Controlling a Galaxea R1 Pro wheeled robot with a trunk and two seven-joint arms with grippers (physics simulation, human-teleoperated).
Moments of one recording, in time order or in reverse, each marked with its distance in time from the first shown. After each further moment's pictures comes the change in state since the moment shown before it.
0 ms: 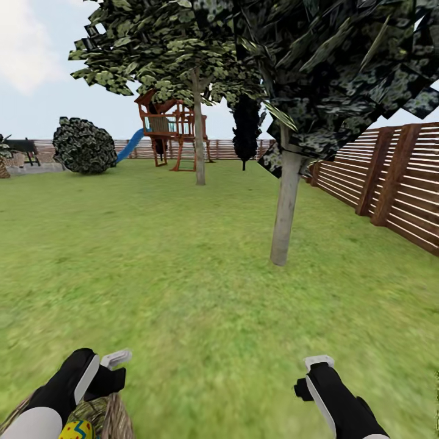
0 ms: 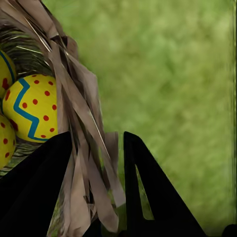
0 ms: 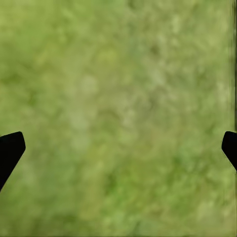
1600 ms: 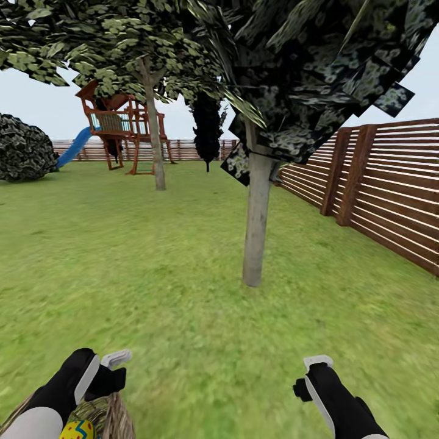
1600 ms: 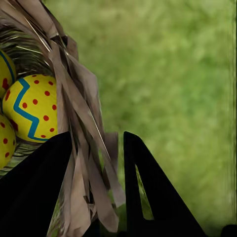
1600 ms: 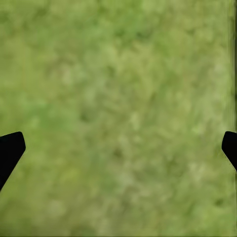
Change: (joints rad) left arm 0.000 -0.002 0.002 0.000 0.002 -0.001 0.000; right arm 0.000 0.004 0.002 0.002 0.001 -0.002 0.000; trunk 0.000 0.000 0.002
